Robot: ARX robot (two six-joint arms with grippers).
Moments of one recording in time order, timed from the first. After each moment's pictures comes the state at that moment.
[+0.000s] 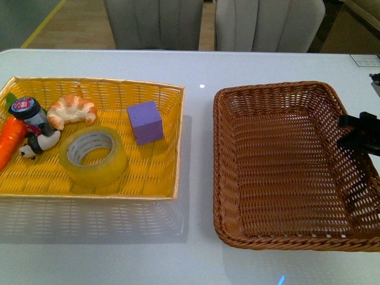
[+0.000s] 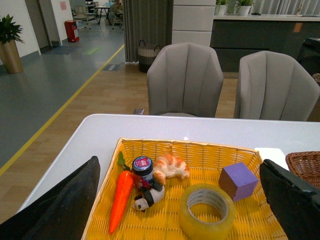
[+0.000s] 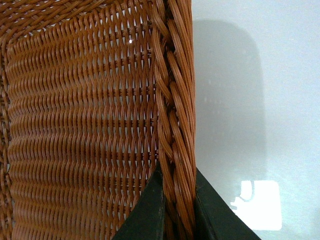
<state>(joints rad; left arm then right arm) 0.00 0.02 0.01 0.00 0.00 -0.01 -0.07 2.15 0.99 0.23 -0.22 0.11</state>
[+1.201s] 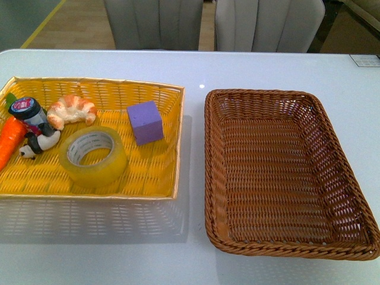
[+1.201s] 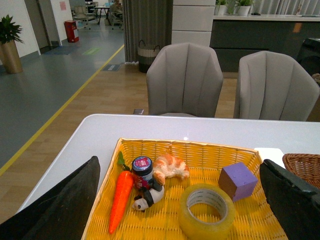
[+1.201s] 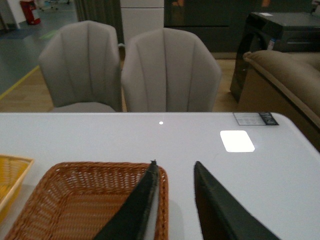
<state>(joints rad) 0.00 0.02 0.01 0.00 0.00 -0.01 -0.01 1.41 0.25 1.15 0.00 0.00</state>
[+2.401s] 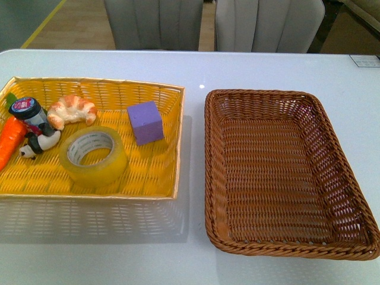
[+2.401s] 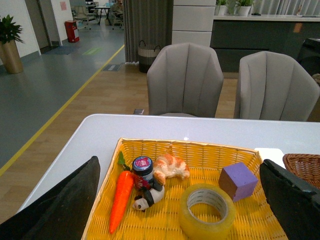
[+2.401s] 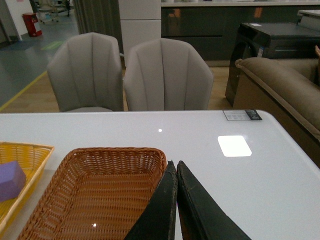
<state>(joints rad) 0.00 0.02 0.01 0.00 0.00 -0.01 0.00 0.47 0.02 0.46 0.00 0.00</state>
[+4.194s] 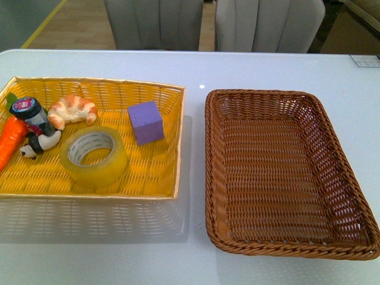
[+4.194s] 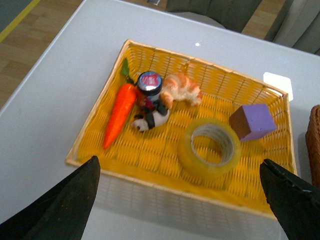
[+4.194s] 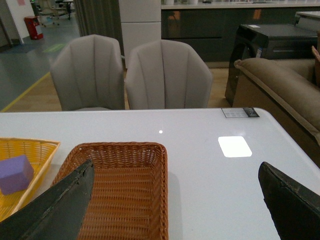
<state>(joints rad) 0.03 0.96 0.34 0.12 -0.03 -0.22 0.00 0.00 0.02 0.00 0.00 0.00</state>
